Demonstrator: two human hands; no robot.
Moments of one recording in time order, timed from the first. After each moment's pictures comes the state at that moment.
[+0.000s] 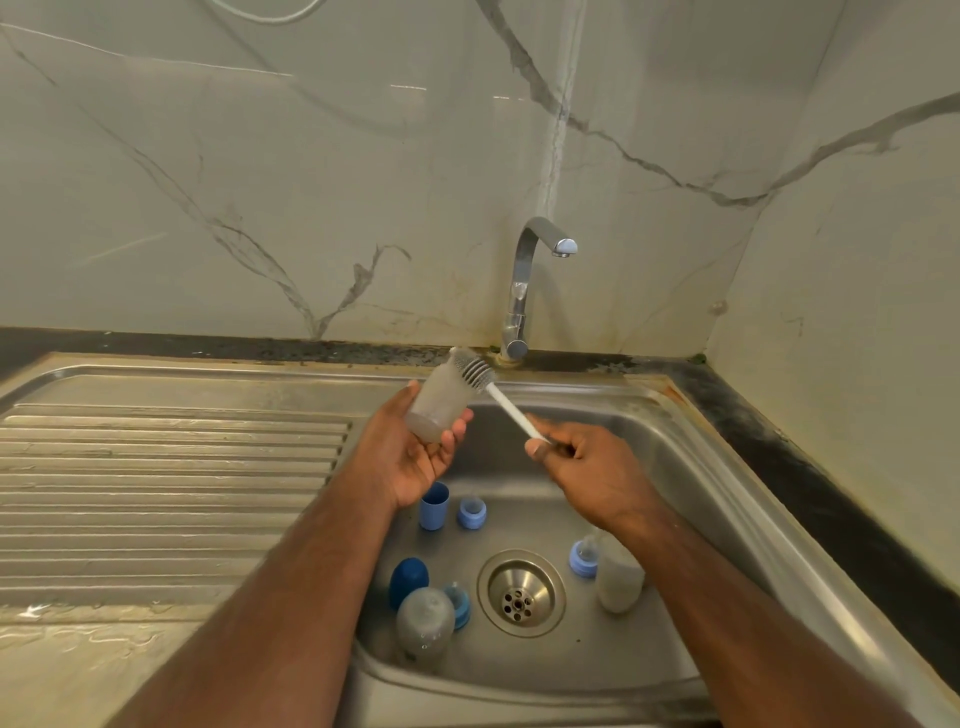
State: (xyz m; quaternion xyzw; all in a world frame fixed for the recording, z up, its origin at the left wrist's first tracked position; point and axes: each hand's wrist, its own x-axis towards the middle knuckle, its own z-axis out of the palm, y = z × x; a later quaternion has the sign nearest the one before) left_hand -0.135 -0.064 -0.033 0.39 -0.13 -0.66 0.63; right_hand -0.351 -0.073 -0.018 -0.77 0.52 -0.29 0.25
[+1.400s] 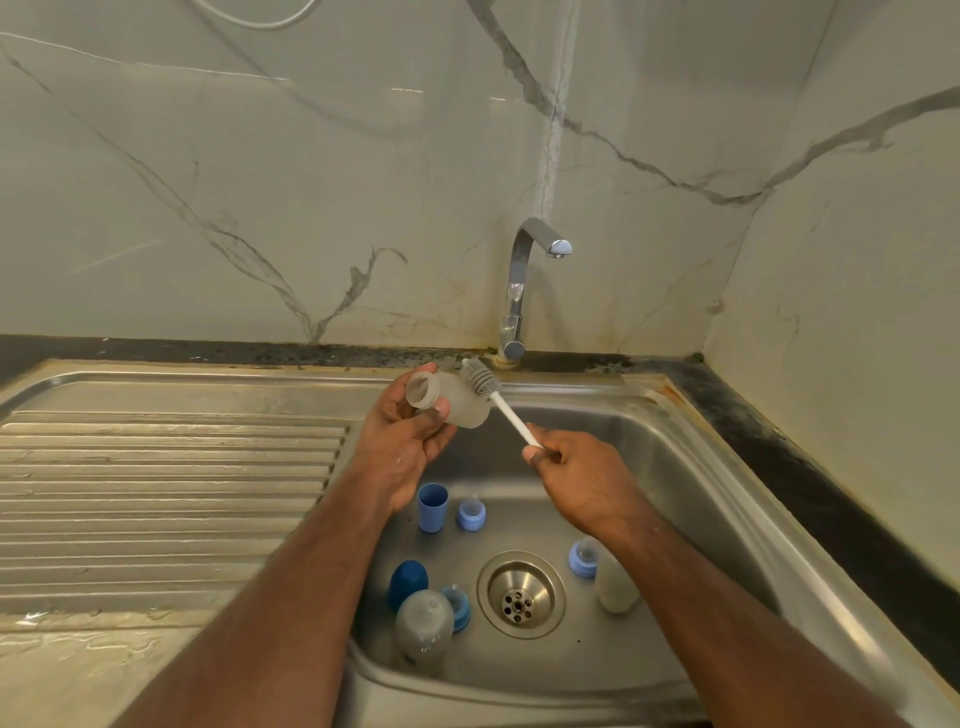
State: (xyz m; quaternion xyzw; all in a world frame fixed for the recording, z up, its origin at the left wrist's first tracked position) left_hand -0.141 -0.068 -0.036 0.39 -0.30 -0.53 0.70; right_hand -0.343 -0.067 -0.015 -0.76 0.56 -0.25 0.23
